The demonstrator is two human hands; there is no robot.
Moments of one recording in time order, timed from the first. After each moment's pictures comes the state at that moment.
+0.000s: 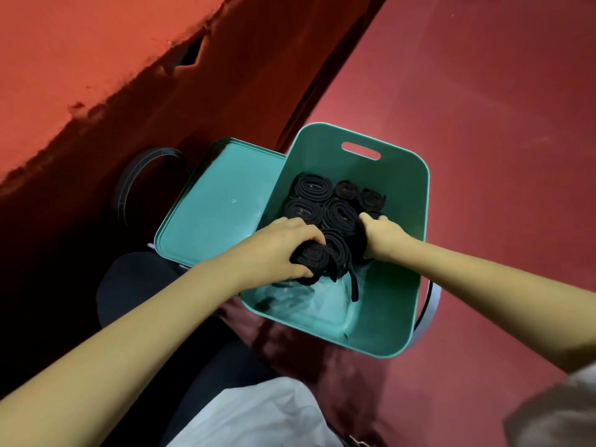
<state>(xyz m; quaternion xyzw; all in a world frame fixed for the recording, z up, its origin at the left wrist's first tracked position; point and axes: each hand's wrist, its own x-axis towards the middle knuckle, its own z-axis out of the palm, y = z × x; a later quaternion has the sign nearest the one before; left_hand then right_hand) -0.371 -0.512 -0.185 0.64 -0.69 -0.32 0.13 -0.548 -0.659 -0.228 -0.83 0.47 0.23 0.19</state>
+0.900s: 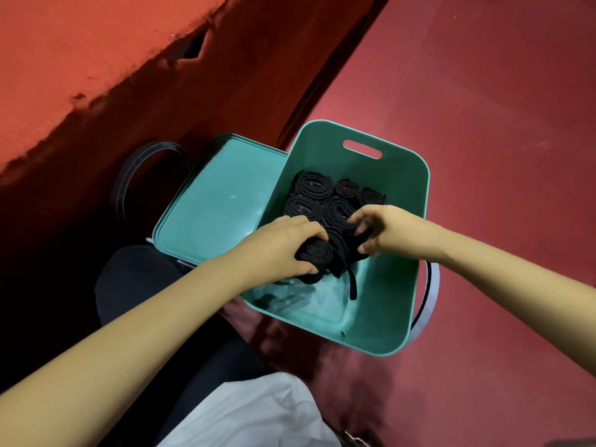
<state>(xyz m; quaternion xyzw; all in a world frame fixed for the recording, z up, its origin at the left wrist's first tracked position) -0.380 -0.515 -0.187 0.65 -0.68 -0.30 0.12 -0.557 -0.648 -0.165 -0.78 0.44 0.14 0.42</state>
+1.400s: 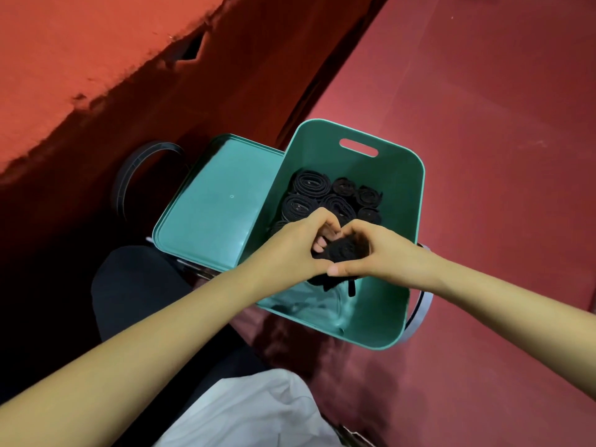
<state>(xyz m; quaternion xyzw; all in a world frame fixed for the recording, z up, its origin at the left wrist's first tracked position) -0.408 -0.509 -0.180 0.63 -0.58 -0.40 0.32 -0.567 -0.604 -0.158 -0.78 0.39 0.08 0.47</state>
